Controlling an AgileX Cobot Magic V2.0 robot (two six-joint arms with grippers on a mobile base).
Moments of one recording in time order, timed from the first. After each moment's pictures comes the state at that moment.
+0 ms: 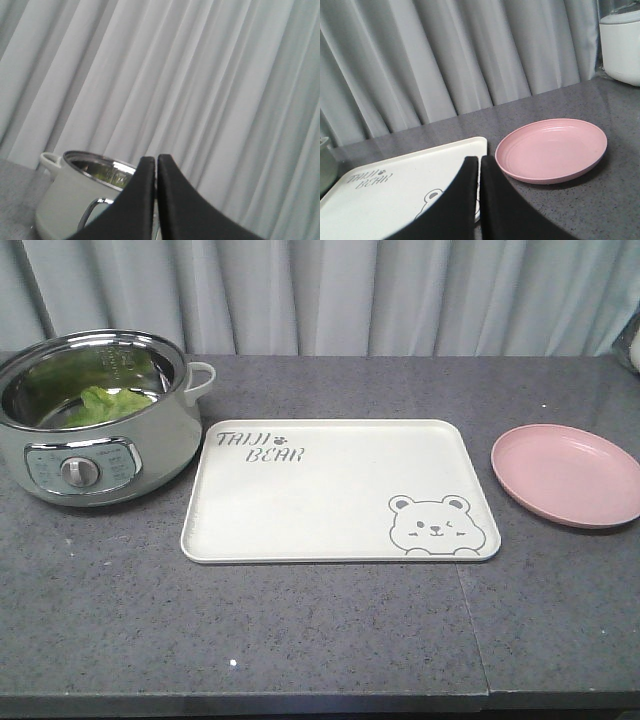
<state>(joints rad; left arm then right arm) -0.01 -0.01 0.02 -0.13 -0.33 -0.31 -0.01 0.15 -0.31 0.16 0.28 0.14</state>
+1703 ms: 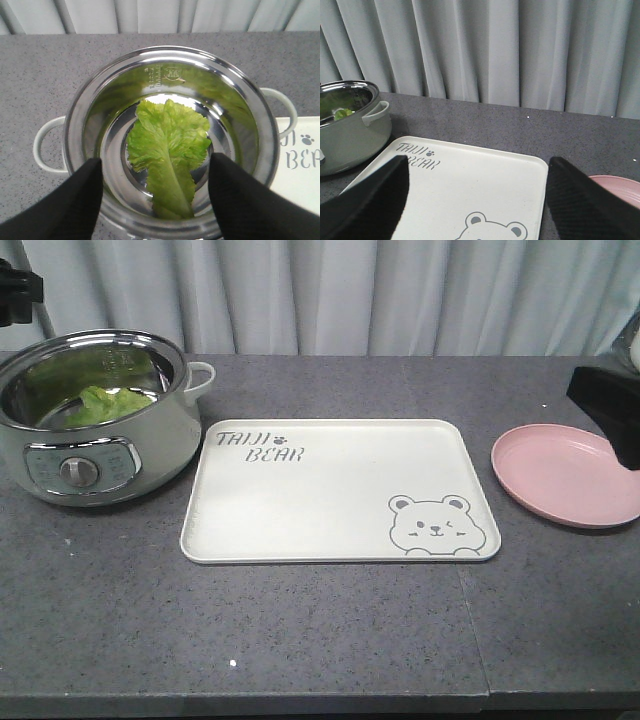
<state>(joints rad) -0.01 1.57 -1.68 0.03 0.89 -0.07 -0.01 0.85 -0.85 0.93 0.45 -0.85</state>
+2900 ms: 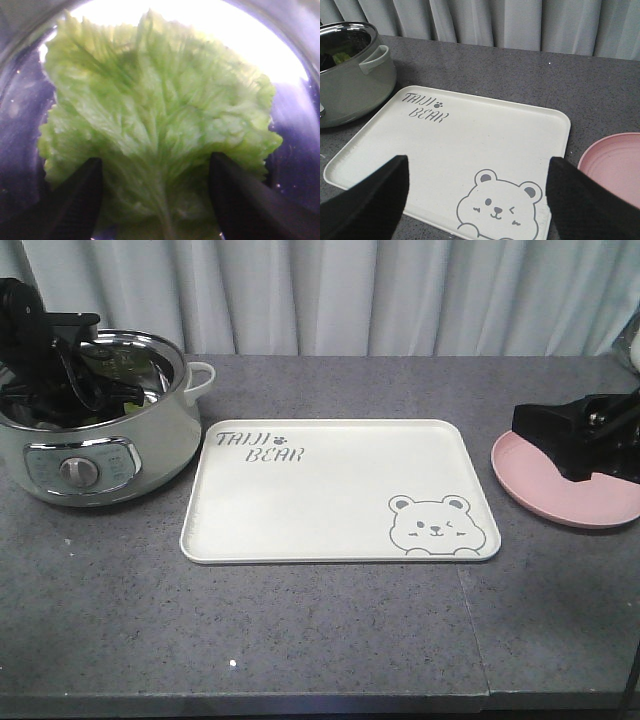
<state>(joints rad) -0.01 2.18 -2.04 -0.04 1.08 -0.01 -0.01 1.03 -0.88 0.91 0.55 -0.86</state>
